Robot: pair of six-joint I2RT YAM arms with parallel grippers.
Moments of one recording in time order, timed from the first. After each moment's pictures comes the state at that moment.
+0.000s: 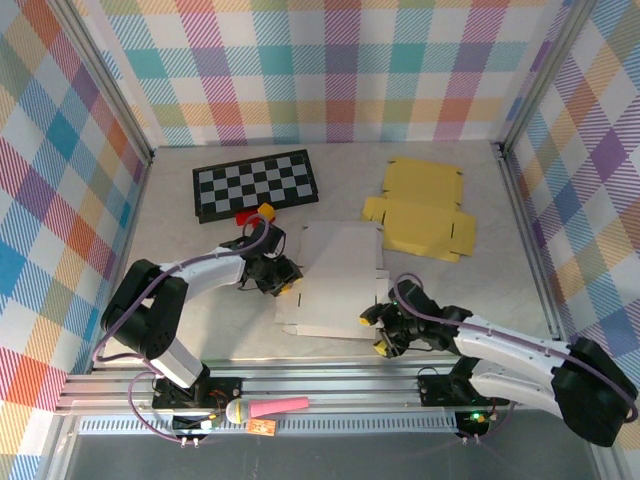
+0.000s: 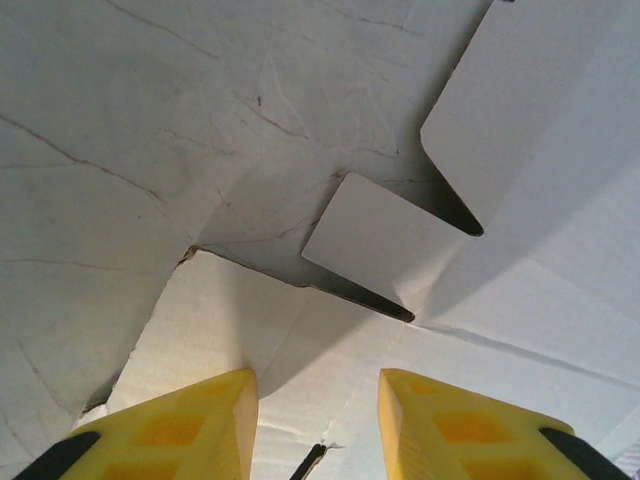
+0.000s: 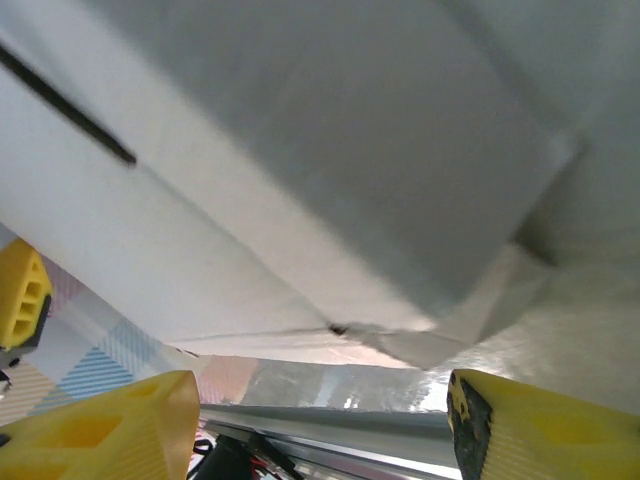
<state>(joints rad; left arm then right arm) -0.51 1.60 0.84 -0.39 0.30 -1.05 0.85 1.00 0.32 -0.24 -0.28 1.77</state>
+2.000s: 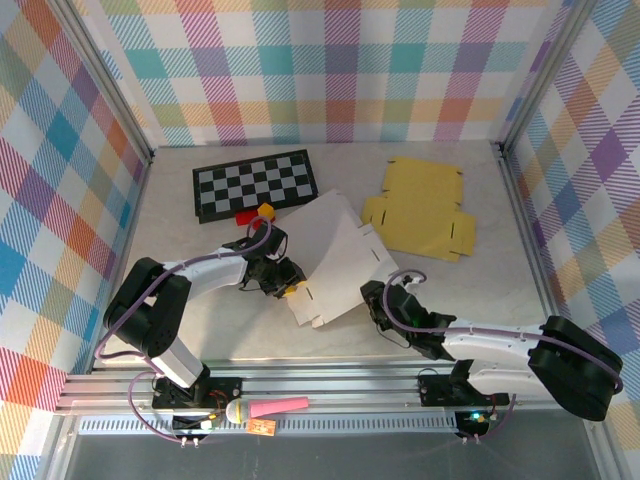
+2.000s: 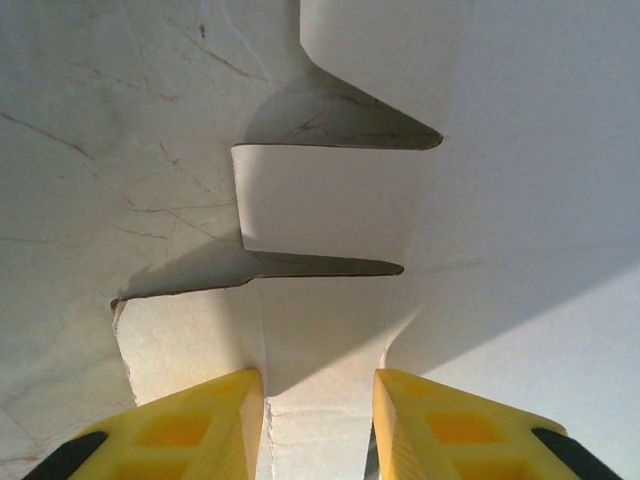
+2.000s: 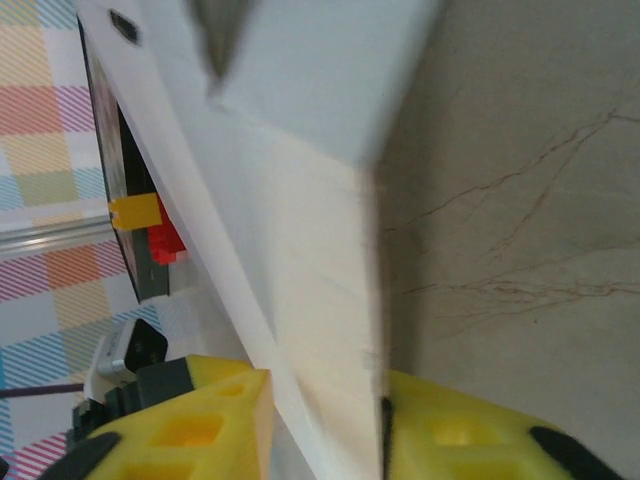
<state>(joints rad) -0.52 1.62 0.84 -0.37 0.36 -1.05 0.95 1.13 0.25 0.30 0.31 1.71</state>
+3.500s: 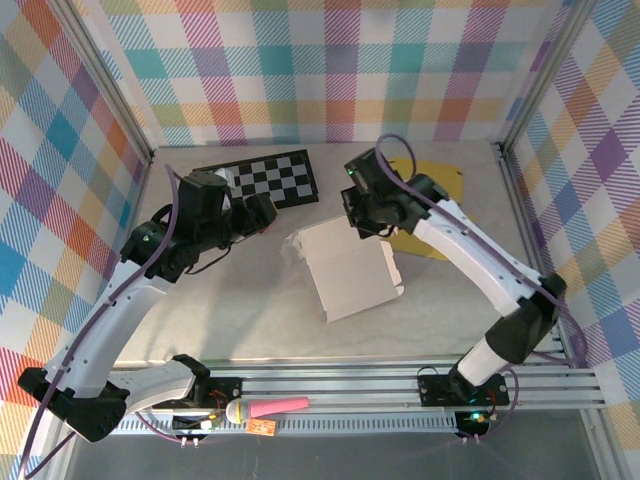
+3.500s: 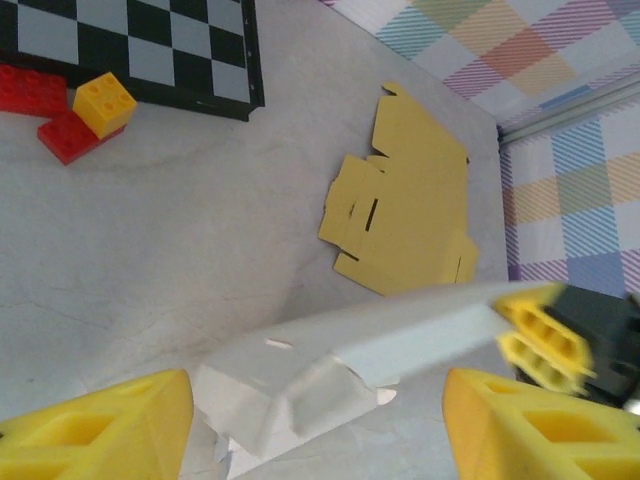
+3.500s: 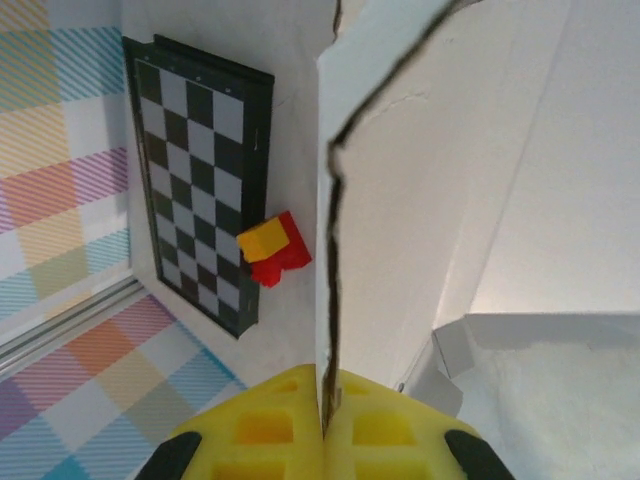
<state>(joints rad) -0.51 1.12 1.38 -0.90 0.02 -0.85 0.72 1.59 1.66 -0.97 0.10 1.80</state>
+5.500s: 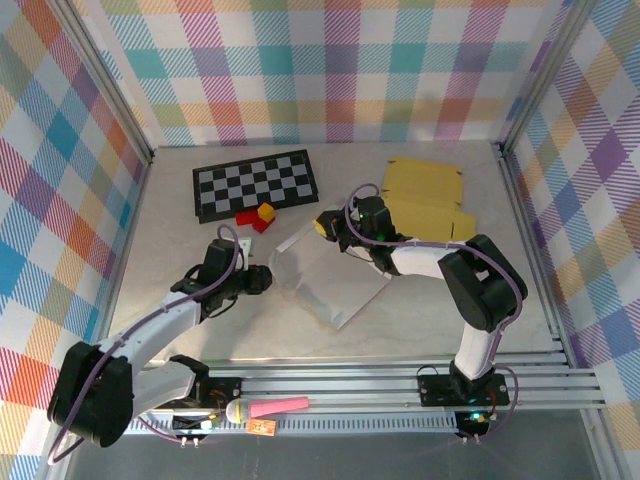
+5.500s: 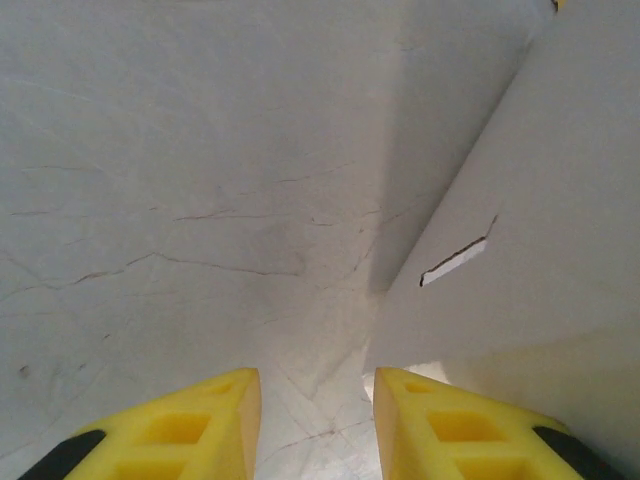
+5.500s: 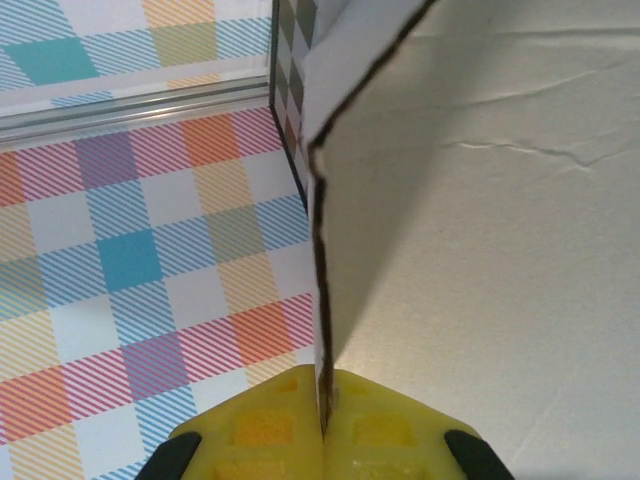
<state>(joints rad) -0.37 1.11 0.52 -0.22 0.18 -0.40 0.60 1.81 0.93 0.57 -0.39 1.54</state>
